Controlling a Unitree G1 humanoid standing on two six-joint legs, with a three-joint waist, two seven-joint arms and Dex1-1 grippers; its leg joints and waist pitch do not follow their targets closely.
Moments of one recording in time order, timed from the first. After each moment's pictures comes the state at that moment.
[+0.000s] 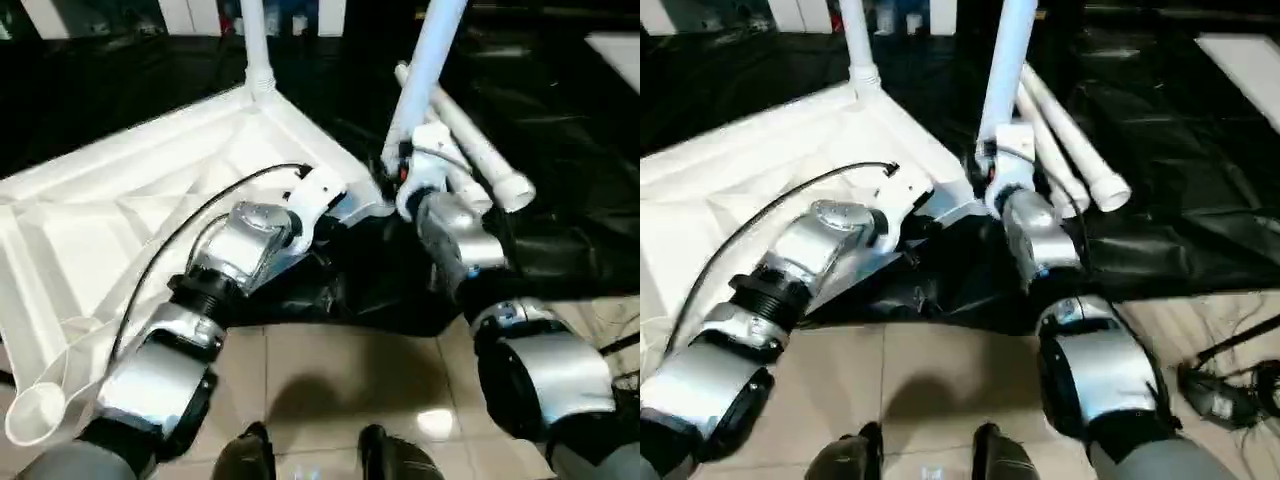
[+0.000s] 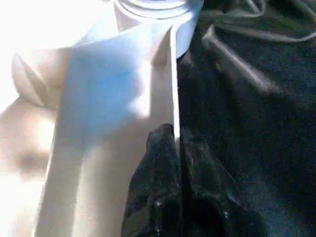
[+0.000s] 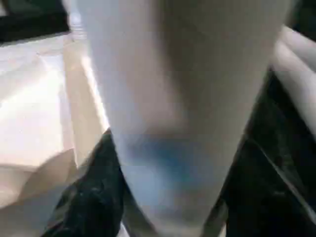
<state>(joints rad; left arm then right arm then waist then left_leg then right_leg) -0.90 0.17 -0.25 0.69 0.05 0.46 -0.71 -0.98 -0.11 -0.07 1.08 0.16 -0.04 0.23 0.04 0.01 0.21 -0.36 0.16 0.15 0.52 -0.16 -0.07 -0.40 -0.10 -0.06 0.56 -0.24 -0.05</state>
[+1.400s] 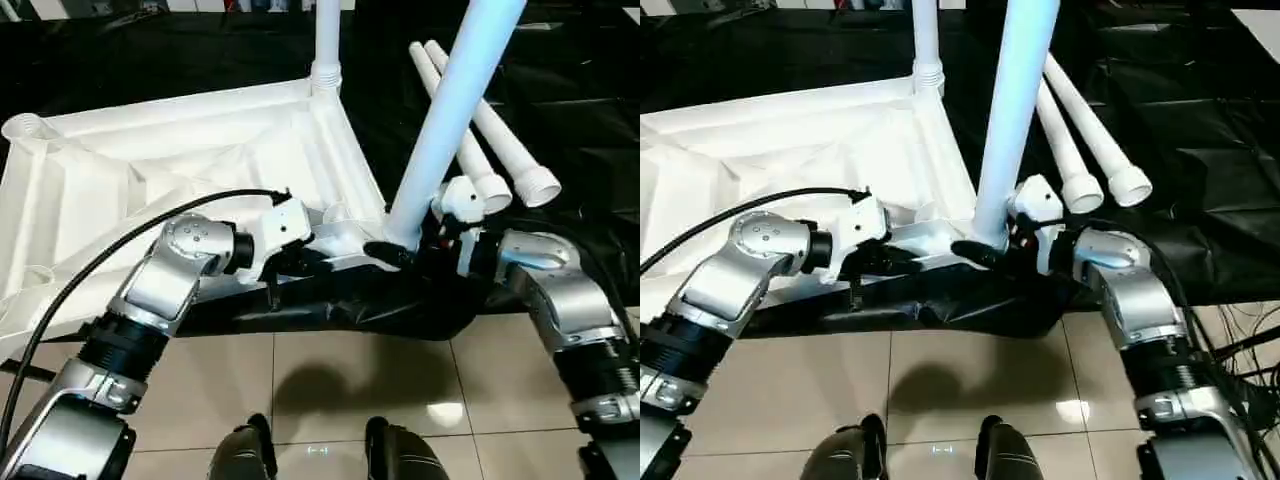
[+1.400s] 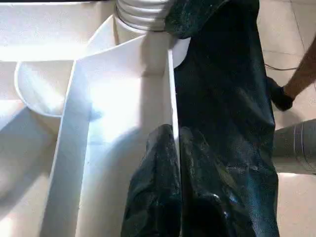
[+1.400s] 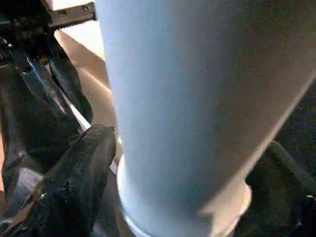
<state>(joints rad) -0.64 0.42 -0.30 0.25 -0.02 0.30 -1.13 -0.55 -0.45 0.13 0.33 0.22 0.15 0.97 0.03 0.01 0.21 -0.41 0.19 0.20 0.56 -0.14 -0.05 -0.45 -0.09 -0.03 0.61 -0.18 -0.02</state>
